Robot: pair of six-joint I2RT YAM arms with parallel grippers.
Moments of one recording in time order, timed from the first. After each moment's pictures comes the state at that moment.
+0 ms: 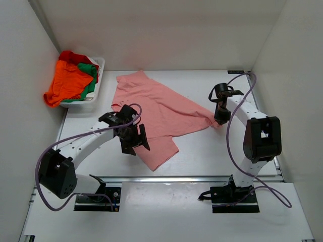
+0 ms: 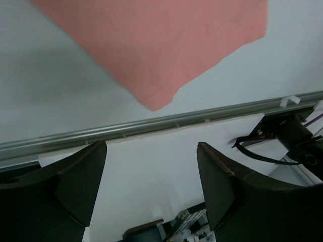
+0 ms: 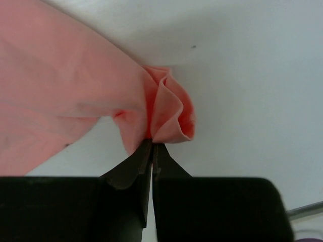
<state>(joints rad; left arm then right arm) -0.54 1.34 1.02 -0.91 0.27 -0.75 0.13 1.74 1.30 -0.81 0.25 0.37</state>
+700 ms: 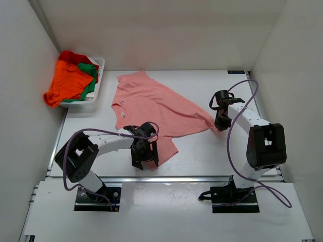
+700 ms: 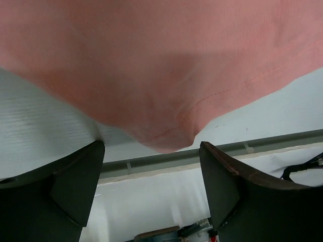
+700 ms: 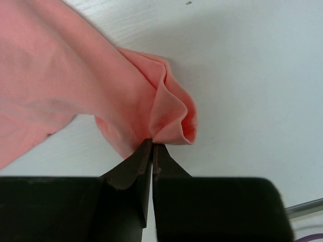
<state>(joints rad) -0.79 1.56 0.84 -0.67 0.20 -0.91 0.14 1.65 1.13 -0.76 0.25 0.40</state>
